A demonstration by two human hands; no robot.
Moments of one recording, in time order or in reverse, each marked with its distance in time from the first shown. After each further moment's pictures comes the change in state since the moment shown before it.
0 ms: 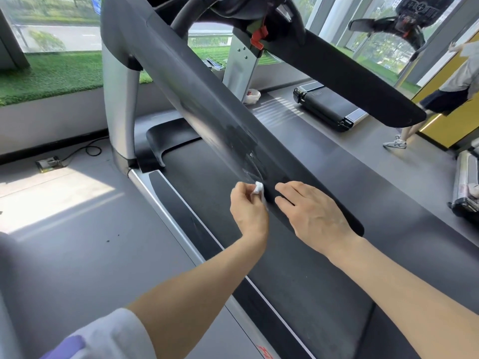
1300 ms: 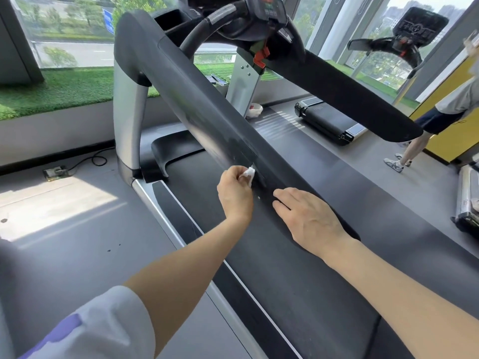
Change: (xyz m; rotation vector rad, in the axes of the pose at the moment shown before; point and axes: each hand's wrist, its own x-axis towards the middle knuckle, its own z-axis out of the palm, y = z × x) left_hand 0.042 0.036 -0.012 0.179 -0.005 0.273; right_hand 0.012 0.002 -0.006 -0.036 0.051 -0.030
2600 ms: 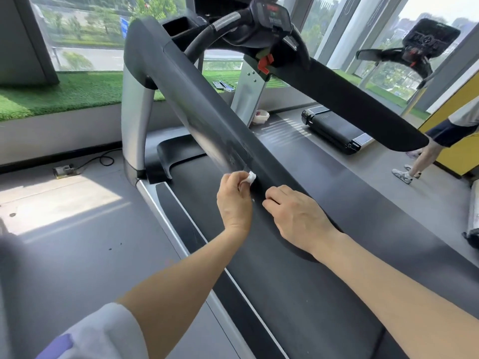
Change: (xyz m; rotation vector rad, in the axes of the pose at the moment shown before) left_hand -0.019 -0.001 0.006 -0.033 0.079 0.137; right_hand 0.011 0.008 0.003 0.082 -0.006 -0.004
